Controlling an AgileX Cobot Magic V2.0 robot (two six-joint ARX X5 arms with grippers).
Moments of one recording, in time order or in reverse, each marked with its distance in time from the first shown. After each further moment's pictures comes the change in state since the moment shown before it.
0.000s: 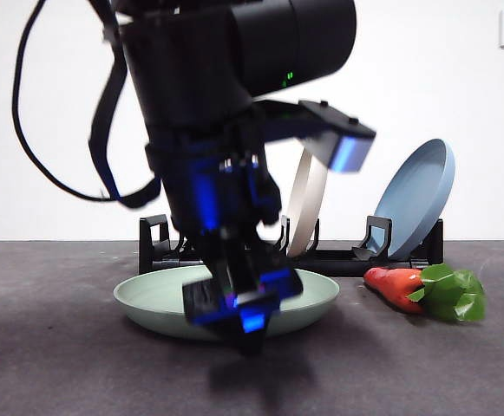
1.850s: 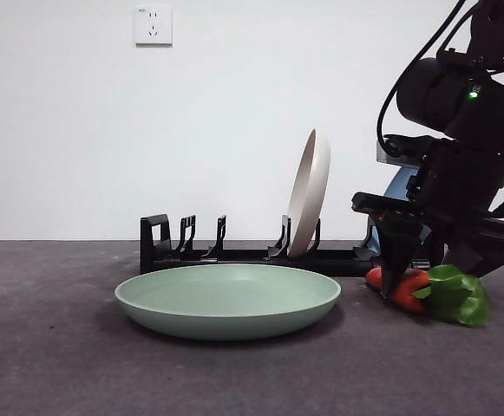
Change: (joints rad) left arm 0.000 -0.787 0.443 -0.487 0.078 -0.410; right arm 0.275 0.916 0.005 0.786 0.289 0.219
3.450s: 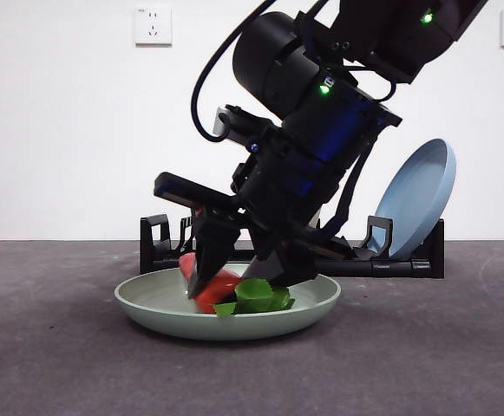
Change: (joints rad) left arm 0.000 0.000 0.000 -0.072 0.000 0.000; right arm 0.464 0.092 0.004 0.335 0.033 0.208
